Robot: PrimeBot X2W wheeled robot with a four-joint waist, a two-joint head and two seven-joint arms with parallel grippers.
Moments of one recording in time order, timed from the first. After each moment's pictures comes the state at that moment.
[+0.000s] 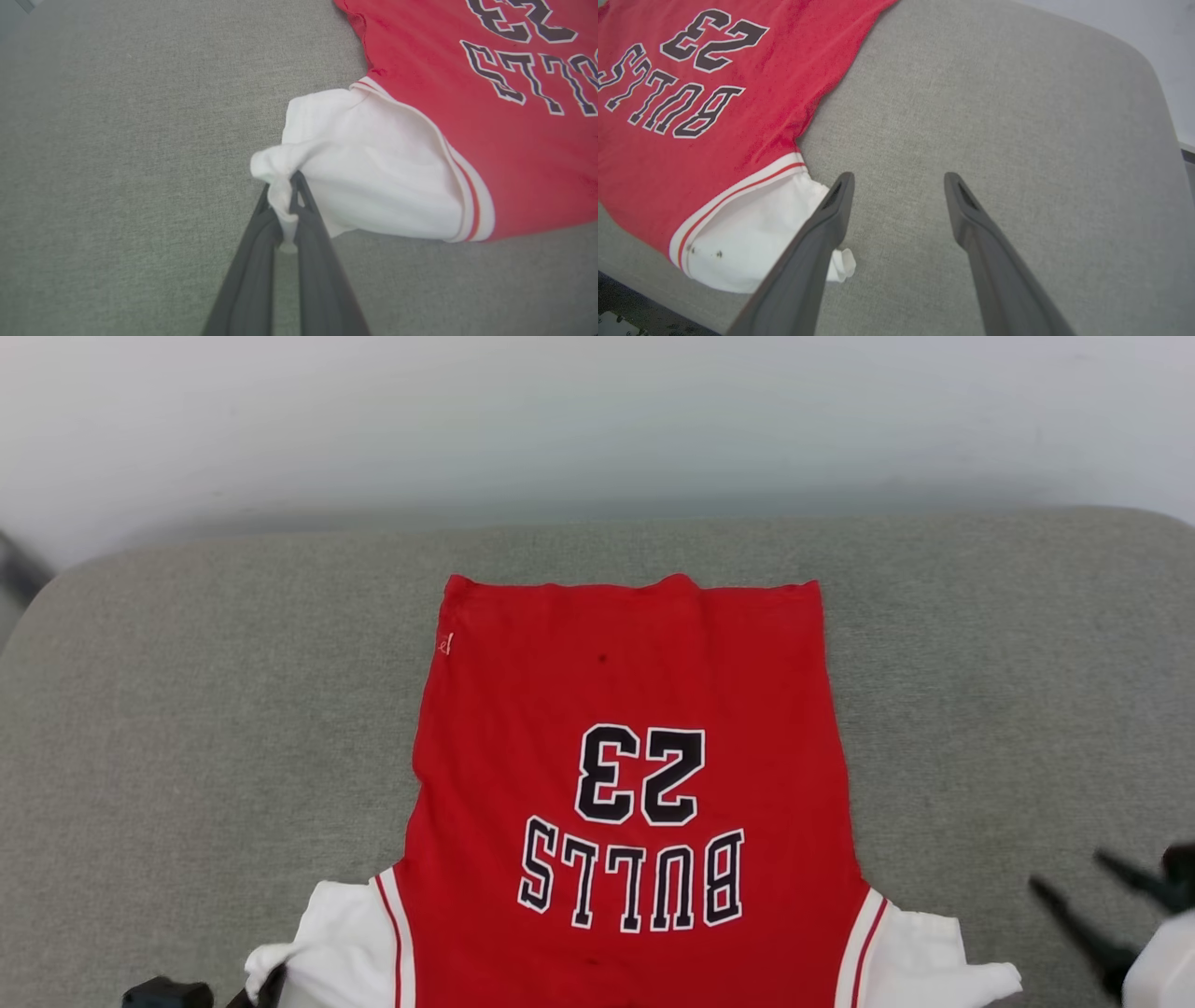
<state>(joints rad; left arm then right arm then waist) 0.09 0.75 -0.59 0.14 -0.82 0.19 -0.21 0.15 -0.64 0.13 -0.11 0.51 0.13 0.35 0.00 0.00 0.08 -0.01</state>
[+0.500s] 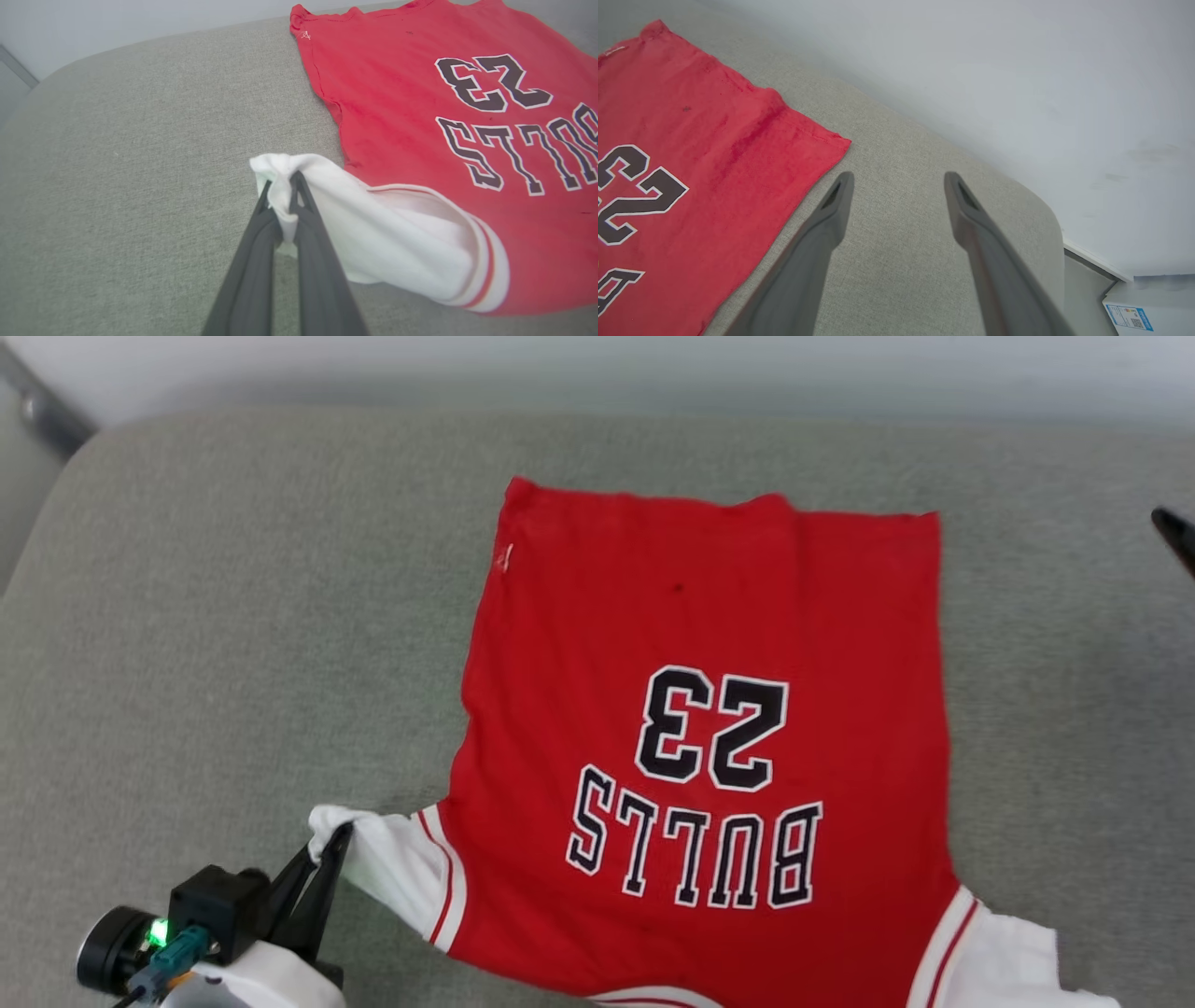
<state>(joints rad) -0.08 0.75 -0.61 -0.04 -0.69 0.23 -0.20 -0.57 -0.79 0.21 -0.04 0.54 0.13 0.64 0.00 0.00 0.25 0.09</state>
